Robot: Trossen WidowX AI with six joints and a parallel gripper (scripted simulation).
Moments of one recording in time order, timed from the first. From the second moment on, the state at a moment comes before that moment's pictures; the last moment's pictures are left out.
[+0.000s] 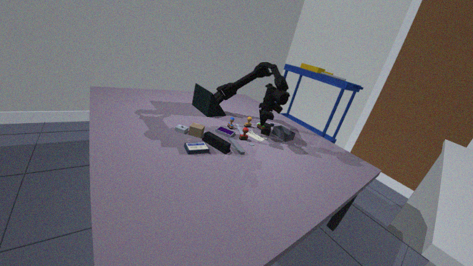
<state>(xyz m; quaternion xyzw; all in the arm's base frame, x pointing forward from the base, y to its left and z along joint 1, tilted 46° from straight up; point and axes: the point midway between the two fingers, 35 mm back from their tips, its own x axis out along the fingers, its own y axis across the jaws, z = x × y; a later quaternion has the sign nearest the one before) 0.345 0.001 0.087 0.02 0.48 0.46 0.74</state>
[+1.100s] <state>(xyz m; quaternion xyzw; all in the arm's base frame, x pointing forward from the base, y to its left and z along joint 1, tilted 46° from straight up) 0.347 0.016 0.073 0.02 0.48 0.46 0.75</state>
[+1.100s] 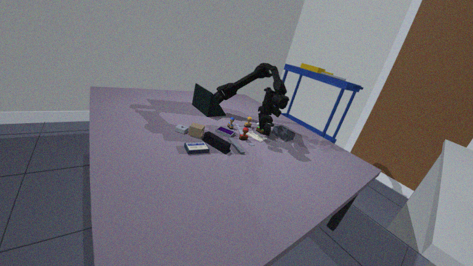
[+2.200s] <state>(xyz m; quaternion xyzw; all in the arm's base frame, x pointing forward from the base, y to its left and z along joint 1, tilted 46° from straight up) 0.348 0.032 0.058 0.02 0.48 0.46 0.75</state>
